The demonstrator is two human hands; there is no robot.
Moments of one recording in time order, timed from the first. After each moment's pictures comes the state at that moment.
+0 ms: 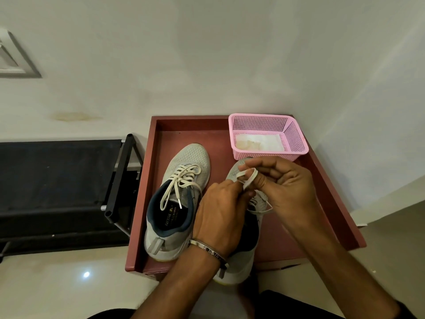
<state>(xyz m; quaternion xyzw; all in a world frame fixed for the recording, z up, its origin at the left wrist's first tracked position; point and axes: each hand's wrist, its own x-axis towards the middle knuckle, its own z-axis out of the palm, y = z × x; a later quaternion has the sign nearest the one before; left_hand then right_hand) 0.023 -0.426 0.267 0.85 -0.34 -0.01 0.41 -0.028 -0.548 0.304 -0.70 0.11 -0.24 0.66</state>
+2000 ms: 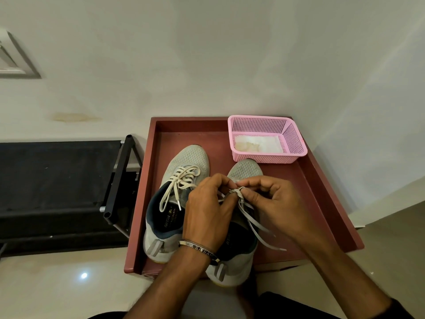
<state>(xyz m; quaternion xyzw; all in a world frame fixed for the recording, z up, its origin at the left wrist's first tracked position) 0.030 -0.417 0.272 0.83 -0.21 -0.04 0.51 -0.032 -0.563 0.273 -0.76 0.12 -0.11 0.63</state>
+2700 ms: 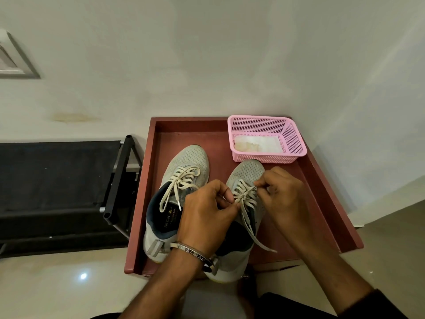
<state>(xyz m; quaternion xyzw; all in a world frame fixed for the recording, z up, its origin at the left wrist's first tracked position) 0.026 -0.404 0.287 0.83 -0.21 -0.11 0.51 -0.026 -0.581 0.256 -0.93 0.12 -0.26 0.24</state>
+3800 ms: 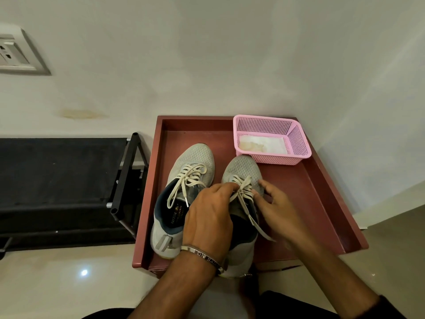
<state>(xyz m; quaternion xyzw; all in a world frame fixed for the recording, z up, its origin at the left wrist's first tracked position) 0.020 -0.401 0.276 0.88 -0.30 -0.02 0.36 -0.027 -0.561 0.233 -0.78 0.31 -0.05 0.54</state>
